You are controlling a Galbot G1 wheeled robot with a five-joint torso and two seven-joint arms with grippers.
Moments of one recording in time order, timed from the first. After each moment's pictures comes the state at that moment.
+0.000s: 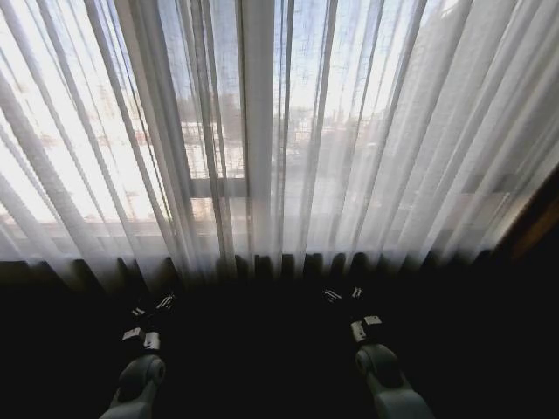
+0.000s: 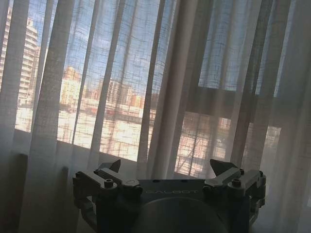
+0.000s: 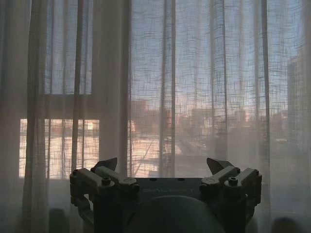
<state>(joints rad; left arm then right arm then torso) 1.23 -1.27 -0.65 -1.63 -0.47 -0.15 -0.21 -1.20 1.30 0.50 1.70 0.25 0.11 -0.03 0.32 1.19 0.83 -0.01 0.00</state>
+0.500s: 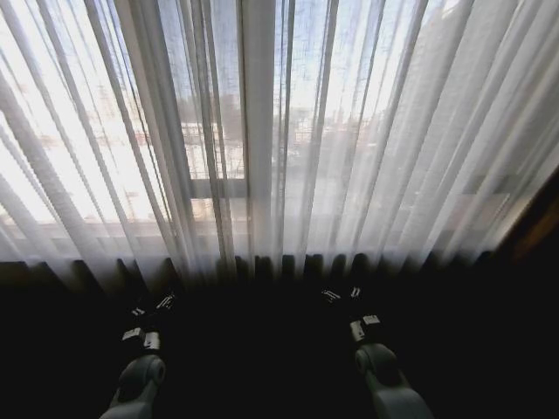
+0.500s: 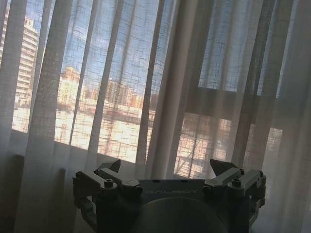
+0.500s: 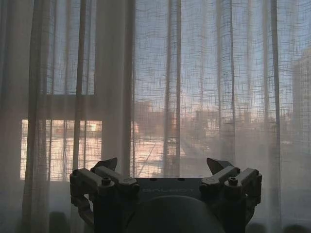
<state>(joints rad) 1.23 -1.27 -0.65 -1.63 -0.47 -0.15 -0.21 -1.17 1.31 0.49 1.66 0.25 0.13 -0.05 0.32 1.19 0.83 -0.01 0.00</state>
